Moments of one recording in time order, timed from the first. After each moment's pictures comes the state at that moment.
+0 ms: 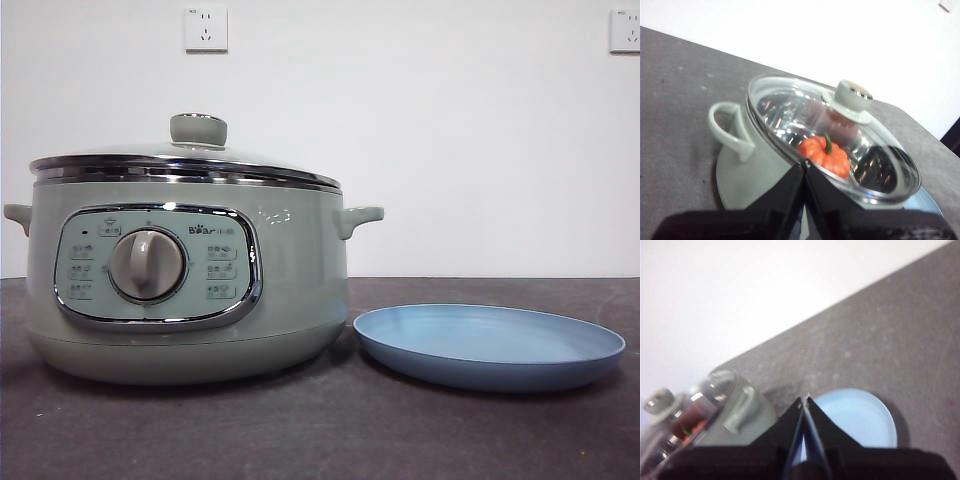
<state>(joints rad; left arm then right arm) -0.06 0.12 0.22 -0.21 0.34 -0.41 0.15 0.13 0.22 -0.17 -0.18 0.53</state>
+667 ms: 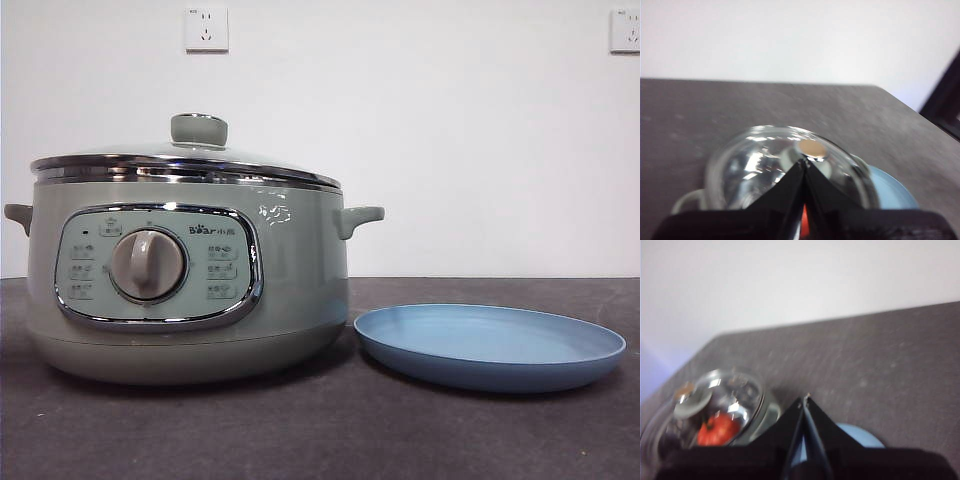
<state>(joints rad) -0.06 0.61 0.73 -0.33 0.51 -0.18 0.15 0.61 0.80 -0.42 -0.32 0.20</state>
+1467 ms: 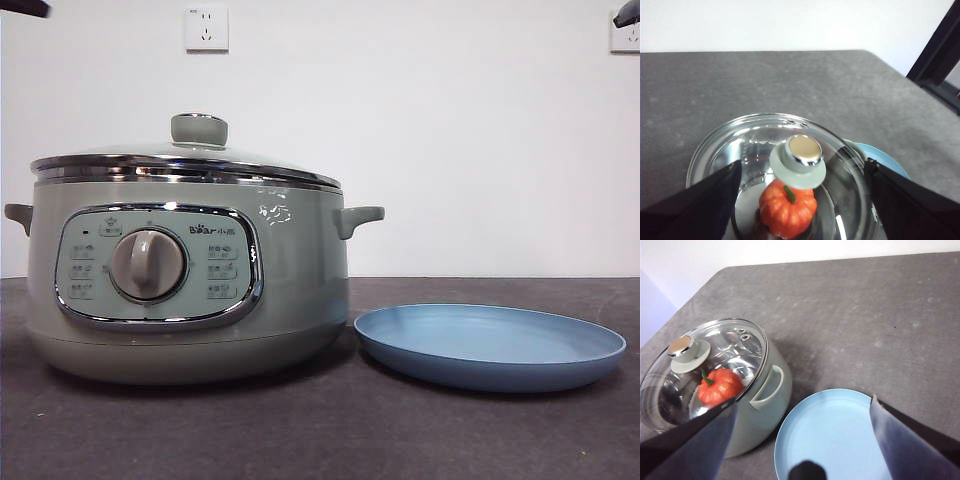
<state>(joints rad) -0.16 0.86 0.90 -0.39 0.46 -0.11 0.15 0.85 0.95 -0.56 -0.41 0.08</state>
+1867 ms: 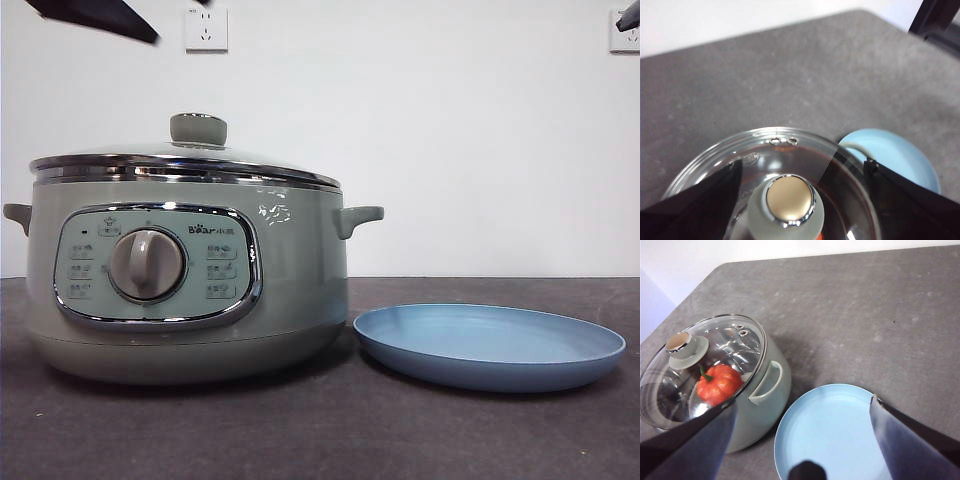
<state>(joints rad) -0.37 1.19 1.12 -0.40 0.29 0.01 0.15 0.85 0.95 -0.58 -0.41 0.08</state>
